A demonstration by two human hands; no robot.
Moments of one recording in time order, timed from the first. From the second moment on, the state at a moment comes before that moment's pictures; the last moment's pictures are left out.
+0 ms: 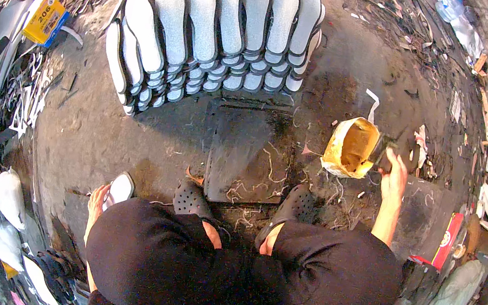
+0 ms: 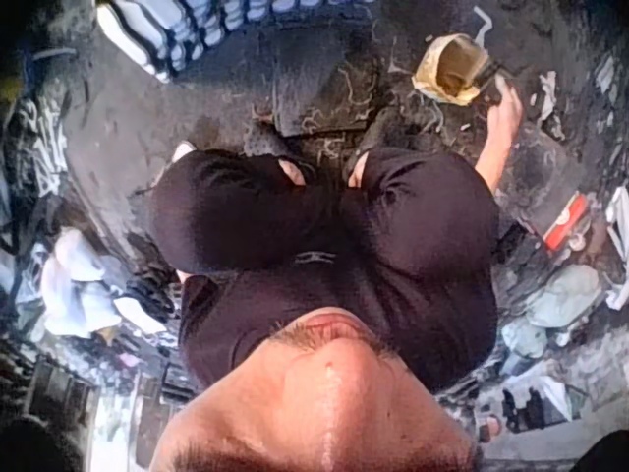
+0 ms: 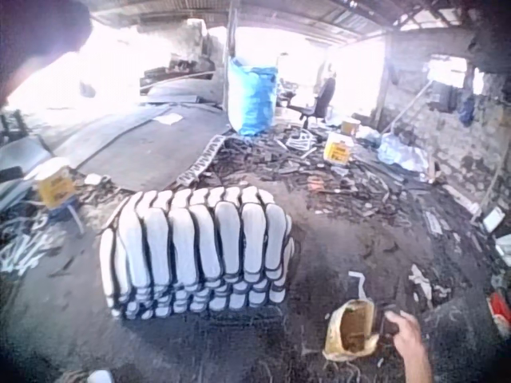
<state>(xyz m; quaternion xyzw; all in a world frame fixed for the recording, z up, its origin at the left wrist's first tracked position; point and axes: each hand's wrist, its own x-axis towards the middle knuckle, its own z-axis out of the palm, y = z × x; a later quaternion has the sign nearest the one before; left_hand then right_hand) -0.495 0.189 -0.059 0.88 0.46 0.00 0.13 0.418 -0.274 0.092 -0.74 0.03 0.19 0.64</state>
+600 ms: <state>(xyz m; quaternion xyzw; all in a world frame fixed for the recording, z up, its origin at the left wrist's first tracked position) -0.353 0.126 0.001 0.82 0.54 0.01 0.19 0.348 -0.221 0.286 -0.81 -0.20 0.13 0.54</state>
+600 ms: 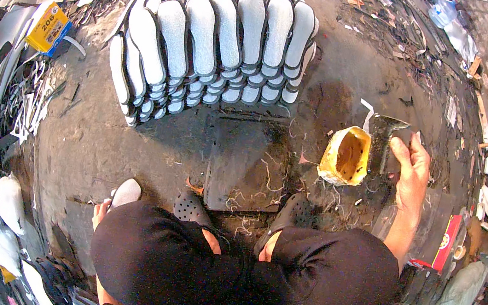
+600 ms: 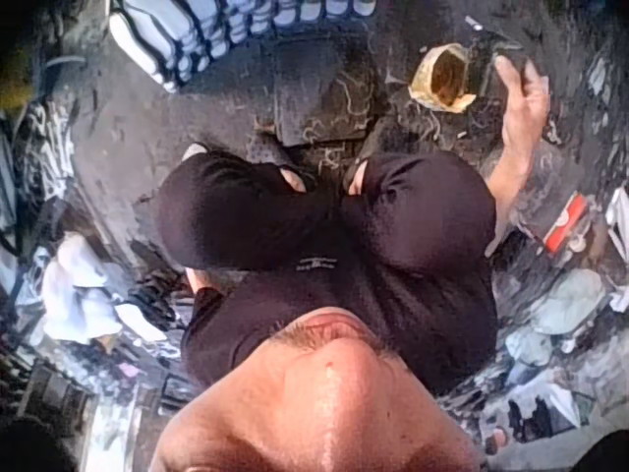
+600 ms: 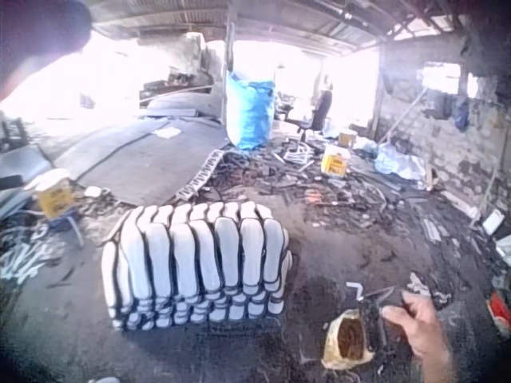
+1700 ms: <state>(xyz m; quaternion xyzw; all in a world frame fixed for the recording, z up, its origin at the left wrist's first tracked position) -0.020 -0.034 0.007 0.89 0.26 0.06 0.36 0.295 0.002 0.027 -0.63 -0.74 0.21 0.13</state>
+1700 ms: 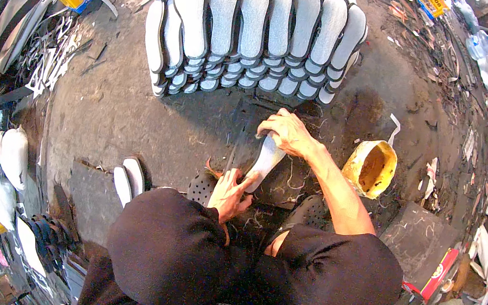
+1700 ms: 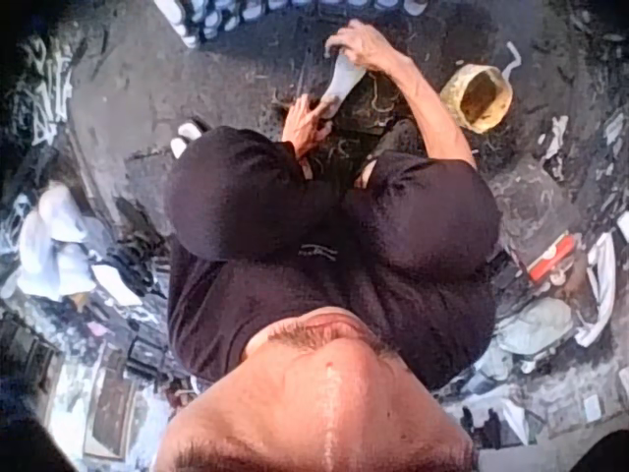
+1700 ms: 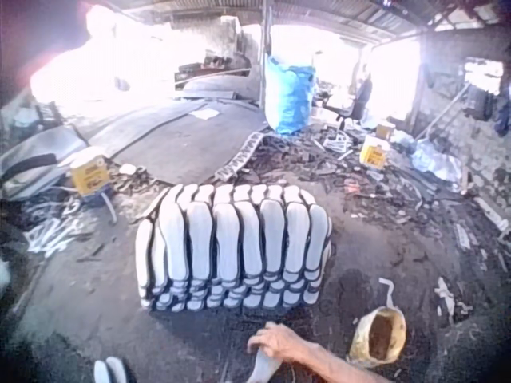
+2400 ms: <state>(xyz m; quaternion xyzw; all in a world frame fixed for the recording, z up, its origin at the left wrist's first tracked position) -0.002 -0.015 0.010 0.88 0.26 0.07 0.38 0.286 -0.079 0.023 -0.76 -0.59 0.10 0.27</state>
